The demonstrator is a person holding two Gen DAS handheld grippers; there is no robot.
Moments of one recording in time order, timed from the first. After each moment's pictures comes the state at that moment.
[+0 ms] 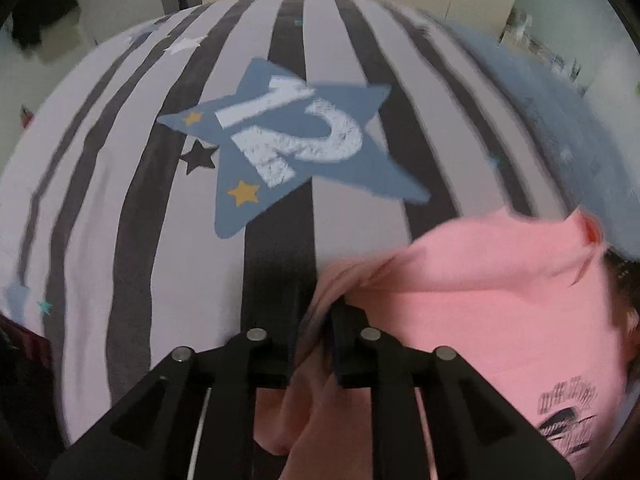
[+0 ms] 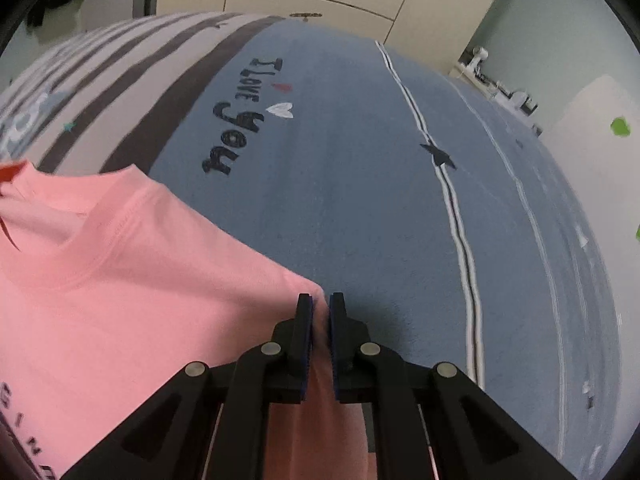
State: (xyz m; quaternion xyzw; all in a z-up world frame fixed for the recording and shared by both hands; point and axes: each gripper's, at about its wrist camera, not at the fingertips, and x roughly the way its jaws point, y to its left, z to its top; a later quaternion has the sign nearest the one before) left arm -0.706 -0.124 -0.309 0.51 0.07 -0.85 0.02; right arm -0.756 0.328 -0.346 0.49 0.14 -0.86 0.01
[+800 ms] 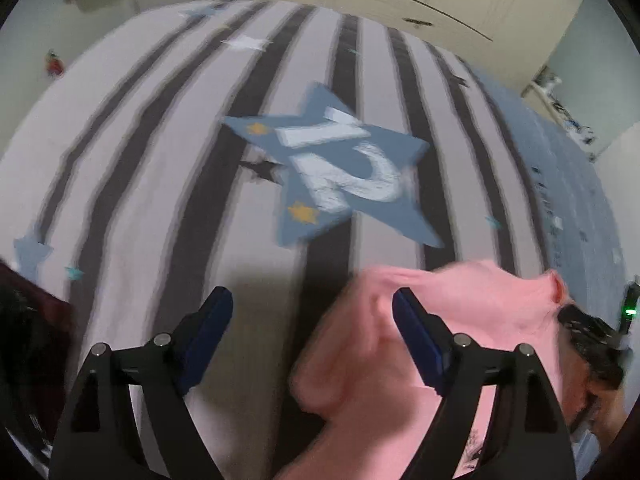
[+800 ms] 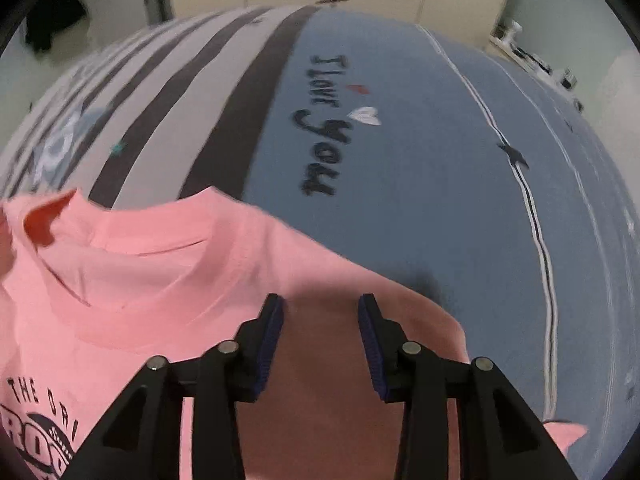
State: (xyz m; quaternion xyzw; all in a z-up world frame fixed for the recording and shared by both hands) left arm -0.701 -0.175 -0.281 0.51 0.13 -0.85 0.10; right arm -0.779 0.282 -0.344 0.52 0.07 -0.85 0.06
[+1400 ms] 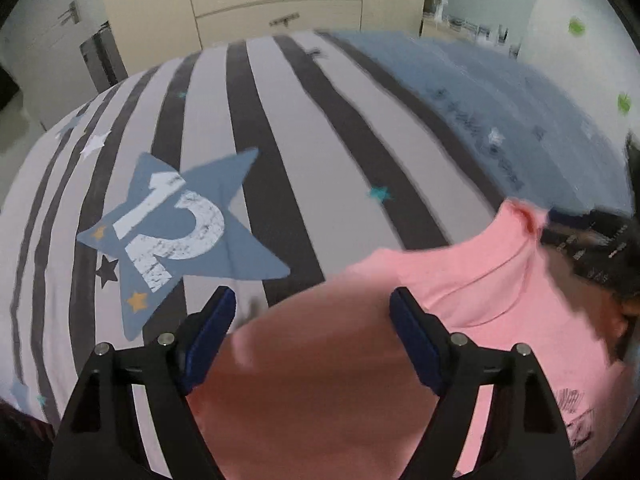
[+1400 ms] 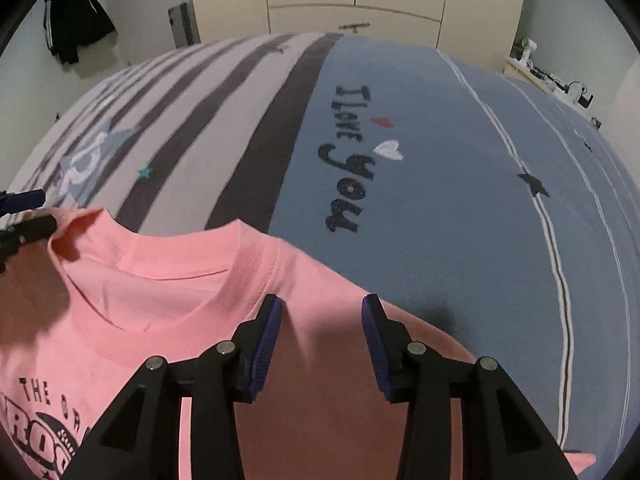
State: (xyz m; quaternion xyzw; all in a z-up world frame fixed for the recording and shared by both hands) left arm -0.754 -0.030 -0.315 0.51 -0.05 -0.86 -0.07; right arm -0.786 0.269 -0.341 0.49 0.07 -0.86 0.12
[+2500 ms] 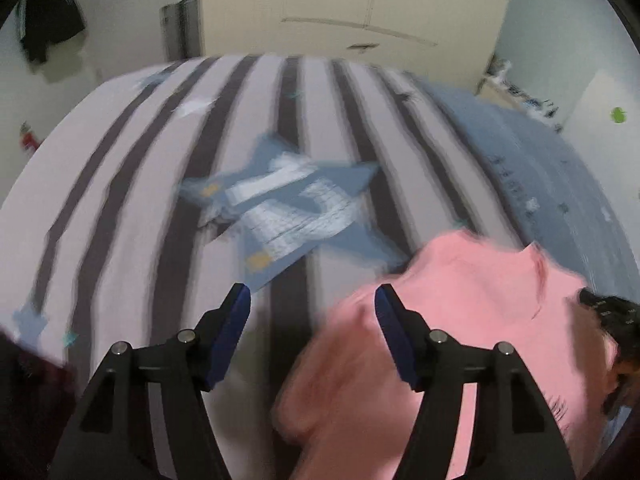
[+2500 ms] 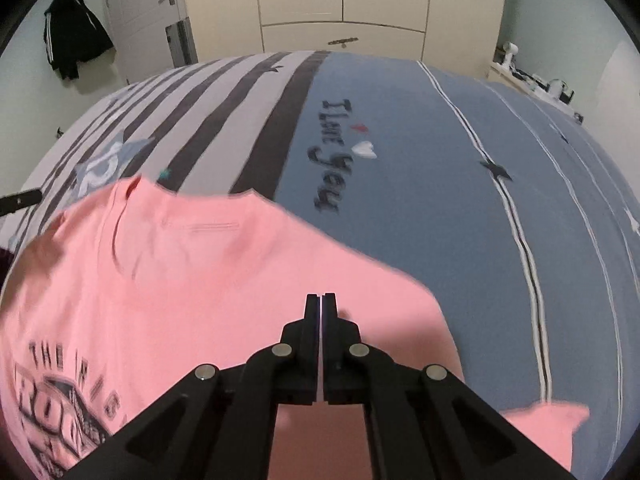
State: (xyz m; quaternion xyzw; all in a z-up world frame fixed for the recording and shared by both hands) left arm -0.685 -0.162 -0.281 0.47 0.06 -0.88 0.03; right arm -0.715 0.296 -0.312 0.47 0.05 -0.88 0.11
